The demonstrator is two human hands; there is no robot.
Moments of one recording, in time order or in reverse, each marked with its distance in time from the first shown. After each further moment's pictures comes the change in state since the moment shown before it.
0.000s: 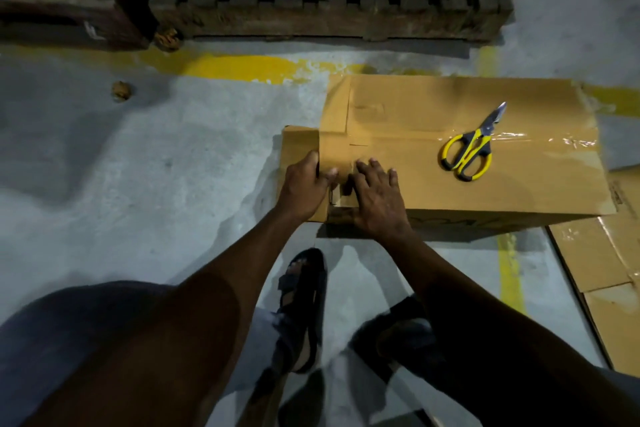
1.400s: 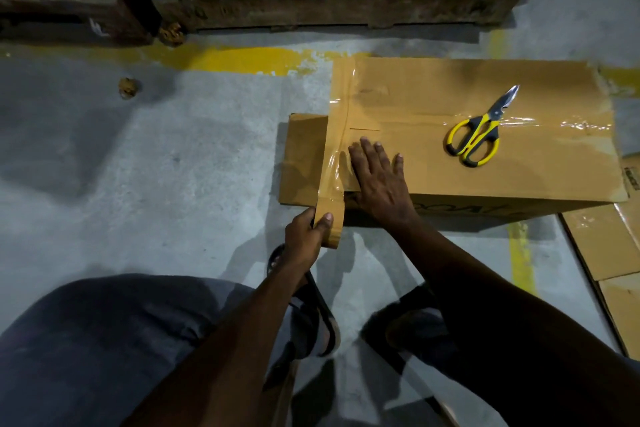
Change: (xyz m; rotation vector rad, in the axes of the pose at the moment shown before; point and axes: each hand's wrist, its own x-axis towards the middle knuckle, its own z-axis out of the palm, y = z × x) left_hand -0.085 -0.027 0.026 -0.347 -0.061 -0.455; right_hand 0.010 -0.009 -0.013 -0.034 -0.092 0.010
